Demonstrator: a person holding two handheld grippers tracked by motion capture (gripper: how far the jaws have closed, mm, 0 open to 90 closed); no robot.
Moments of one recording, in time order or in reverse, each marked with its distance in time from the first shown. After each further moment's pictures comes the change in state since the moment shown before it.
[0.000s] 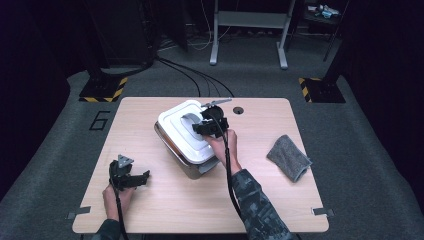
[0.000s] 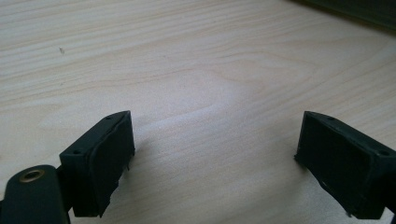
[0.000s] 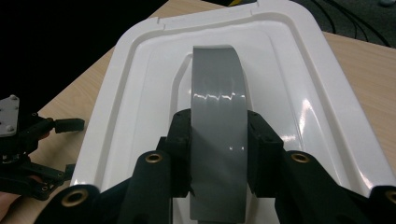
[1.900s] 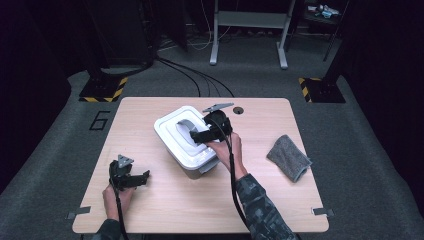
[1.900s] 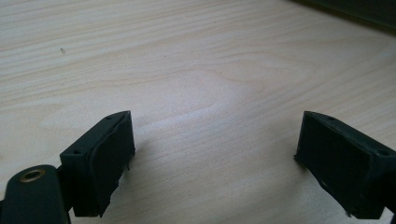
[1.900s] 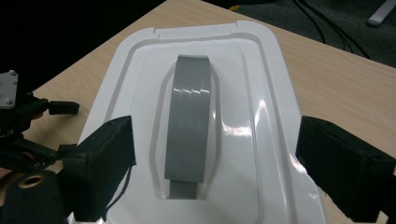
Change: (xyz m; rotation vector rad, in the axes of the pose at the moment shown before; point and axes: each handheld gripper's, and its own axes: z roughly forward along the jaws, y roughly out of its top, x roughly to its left) left arm 0.000 0.000 0.000 -0.005 0.005 -0.003; right arm 0.002 -0.011 -0.018 -0.025 -0.026 -0.110
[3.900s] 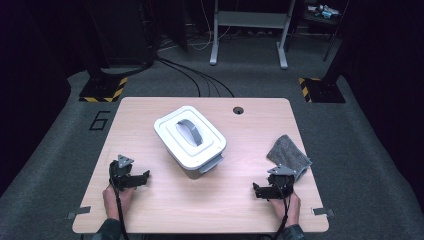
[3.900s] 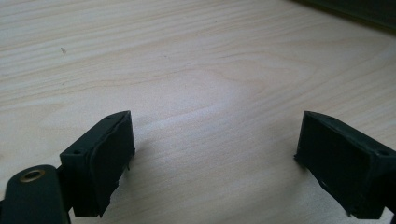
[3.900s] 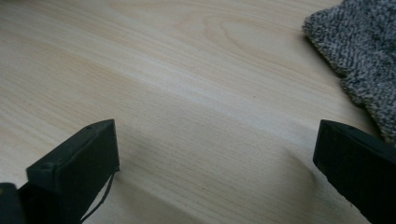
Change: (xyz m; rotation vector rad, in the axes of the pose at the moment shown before) left arm -0.001 0.000 0.000 -0.002 0.007 -0.002; right arm -0.090 -0.246 -0.058 0.076 -0.287 0.122
